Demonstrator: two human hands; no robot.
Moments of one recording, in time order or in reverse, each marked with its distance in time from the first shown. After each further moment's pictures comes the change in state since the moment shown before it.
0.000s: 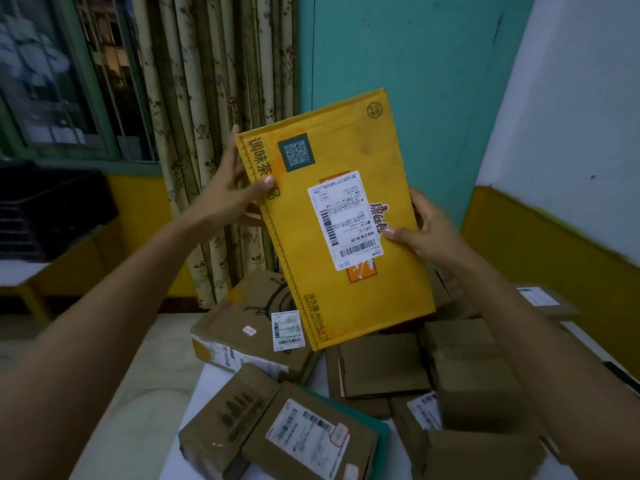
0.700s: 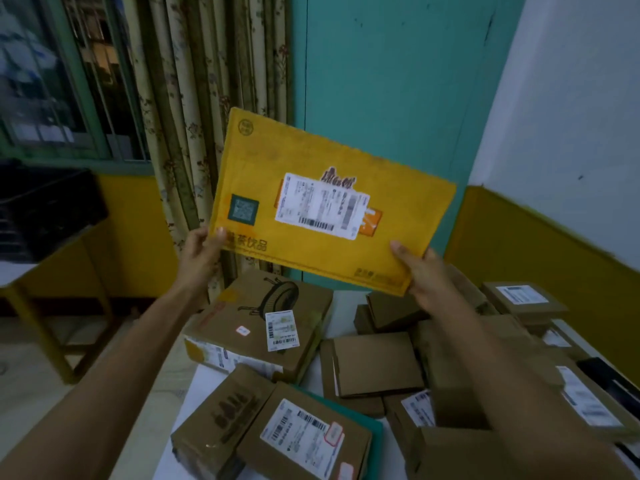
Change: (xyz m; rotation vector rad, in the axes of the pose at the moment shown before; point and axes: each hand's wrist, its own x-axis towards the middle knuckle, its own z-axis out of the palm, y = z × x) left_hand -0.056 -0.084 0.017 -0.192 0.387 -0.287; right_hand -0.018 0.069 0.033 0.653 0.349 0.454
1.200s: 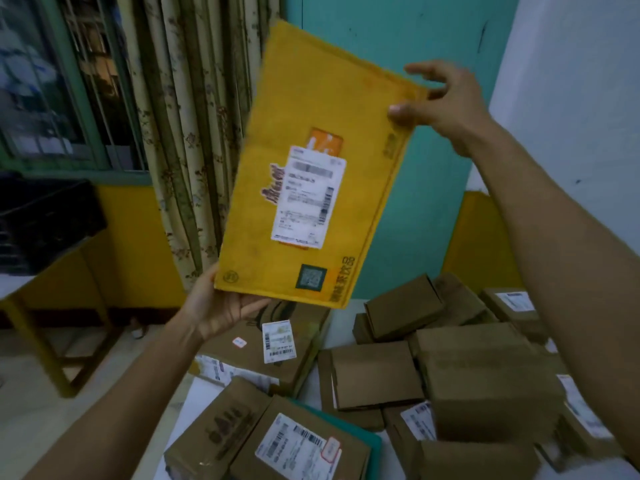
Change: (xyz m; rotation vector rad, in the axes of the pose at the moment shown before) left_hand -0.007 -0.020 0.018 -0.650 -0.394 -0.495; right_hand 0.041 -0.217 0.047 -0.615 -0.104 -0.691
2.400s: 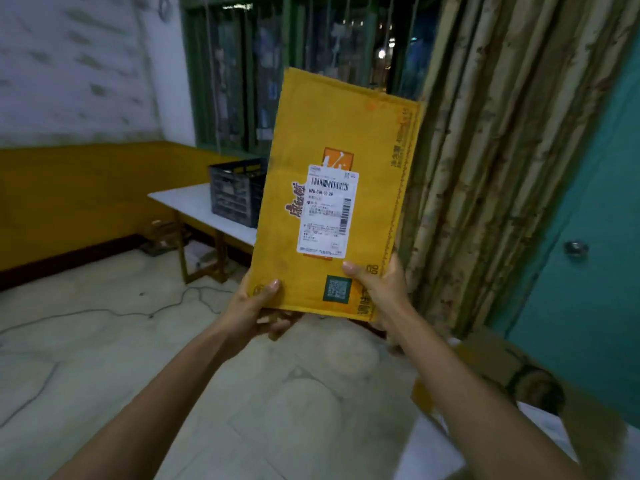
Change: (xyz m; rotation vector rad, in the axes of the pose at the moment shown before) left_hand -0.253 0.150 -0.265 0.378 0.653 0.468; right_hand -0.190 -0.125 0.531 0.828 -0.536 0.387
